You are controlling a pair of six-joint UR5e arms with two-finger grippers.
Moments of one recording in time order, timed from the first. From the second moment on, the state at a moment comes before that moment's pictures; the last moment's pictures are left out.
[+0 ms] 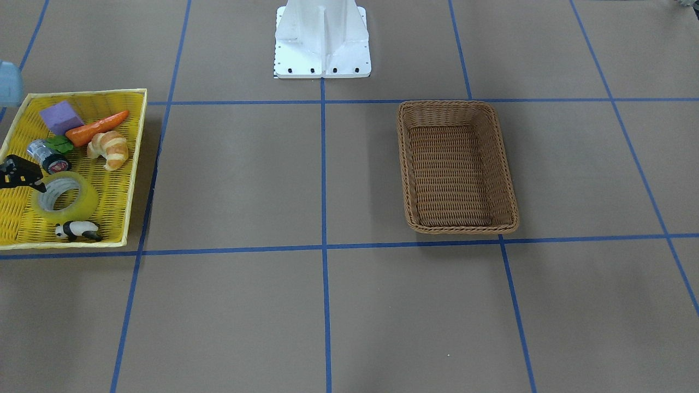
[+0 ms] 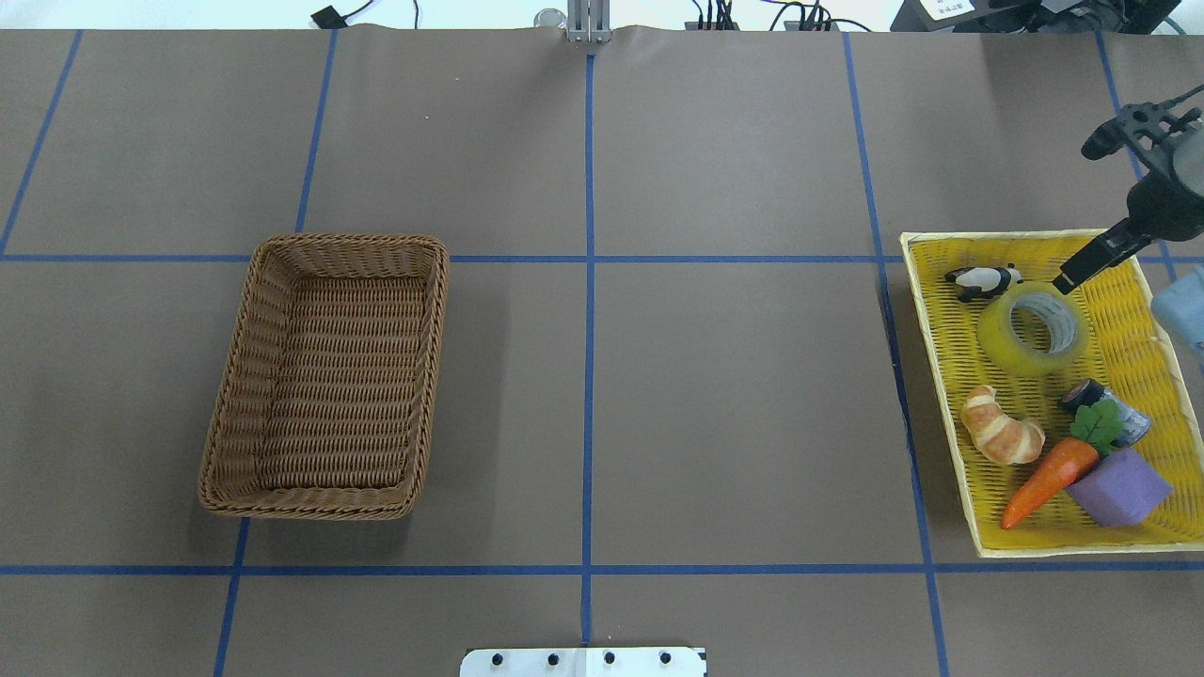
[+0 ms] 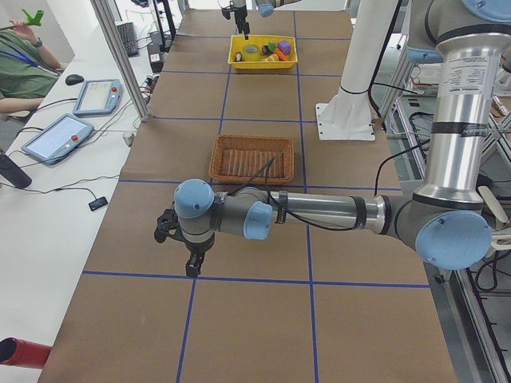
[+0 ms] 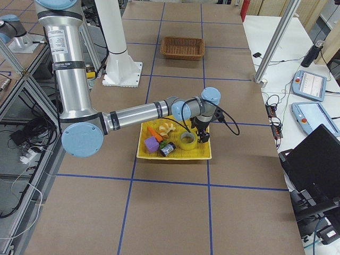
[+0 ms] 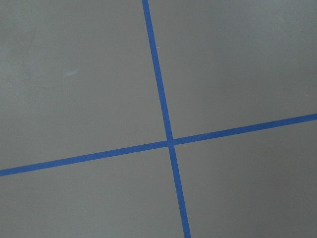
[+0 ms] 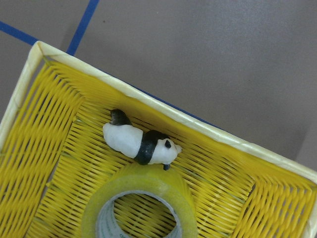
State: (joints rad) left arm -1.56 -1.63 -1.56 -1.70 -2.36 0.05; right arm 1.15 -1.43 1.65 -1.51 2.30 0.00
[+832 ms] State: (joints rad) left arm -1.55 -1.63 -1.56 -1.71 -2.36 0.05; right arm 1.08 -1.43 1.56 -1.51 2.26 -0.02
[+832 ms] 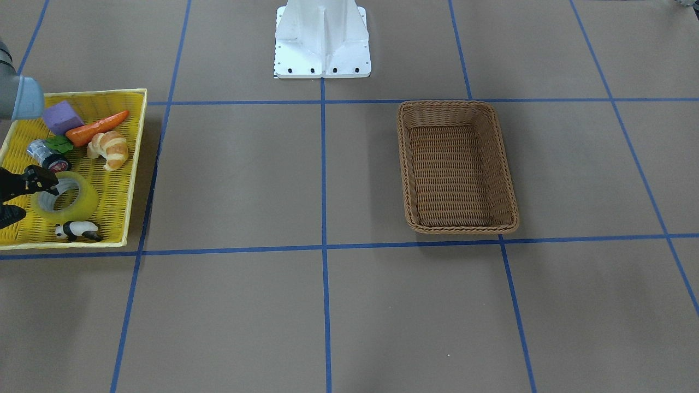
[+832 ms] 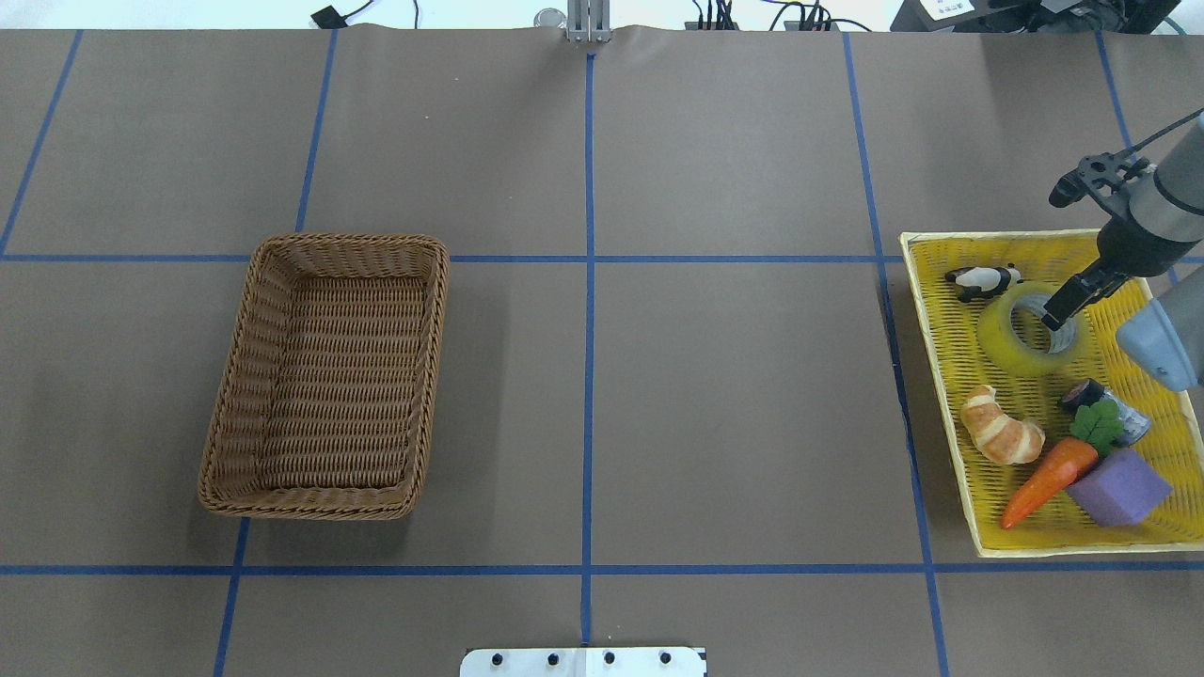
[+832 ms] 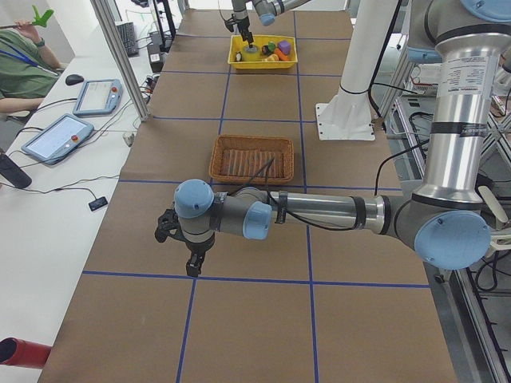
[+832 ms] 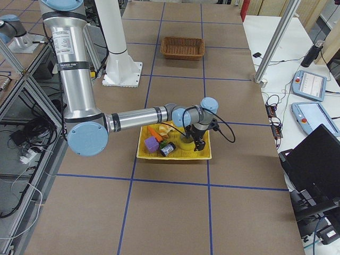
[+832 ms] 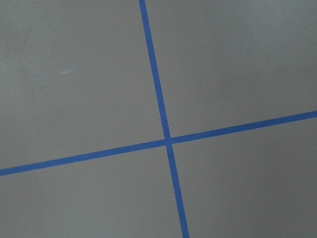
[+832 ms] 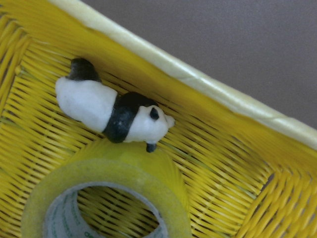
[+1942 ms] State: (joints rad) left arm -1.55 -1.63 -1.56 -1.71 -2.36 0.05; right arm 1.08 -1.41 1.56 -1.51 2.27 -0.03
